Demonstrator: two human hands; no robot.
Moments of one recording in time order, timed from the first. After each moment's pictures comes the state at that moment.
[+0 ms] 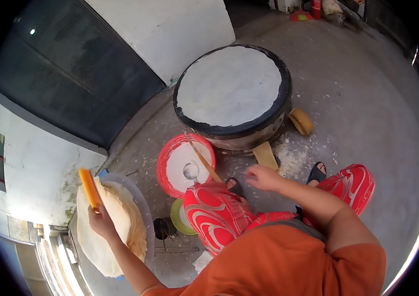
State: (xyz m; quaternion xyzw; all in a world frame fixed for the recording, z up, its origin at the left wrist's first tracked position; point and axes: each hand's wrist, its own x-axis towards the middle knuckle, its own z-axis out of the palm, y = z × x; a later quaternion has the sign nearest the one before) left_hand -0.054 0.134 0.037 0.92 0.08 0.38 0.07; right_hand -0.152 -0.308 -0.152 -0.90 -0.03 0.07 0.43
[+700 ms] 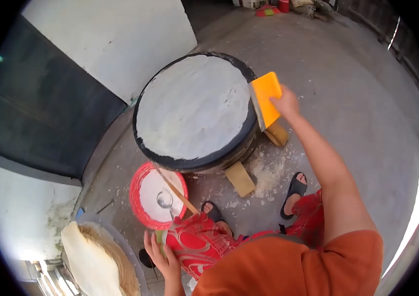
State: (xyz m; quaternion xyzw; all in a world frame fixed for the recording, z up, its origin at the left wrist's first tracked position) left_hand -0.108 -0.050 -0.056 0.92 -0.19 0.12 0.32; right_hand -0.034 -0.575 -0.120 -0.84 0.33 -0.28 0.33
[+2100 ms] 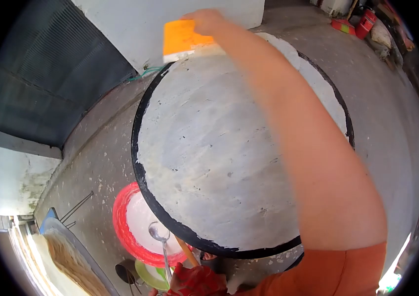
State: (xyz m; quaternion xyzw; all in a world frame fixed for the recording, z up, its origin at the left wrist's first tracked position) left_hand -0.008 -0.121 -0.074 0.96 -0.02 0.02 0.26; right_hand 0.564 -0.499 -0.134 -0.97 -0.09 -0.22 0.07
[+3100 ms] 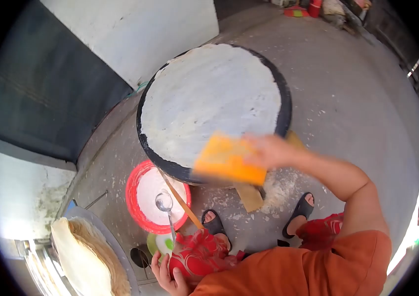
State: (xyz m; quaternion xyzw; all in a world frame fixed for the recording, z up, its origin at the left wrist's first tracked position) left_hand -0.107 -0.086 -0.043 0.94 -0.10 0.04 0.33; right_hand 0.018 -0.475 -0.083 -0.94 -0.13 0.00 0.31
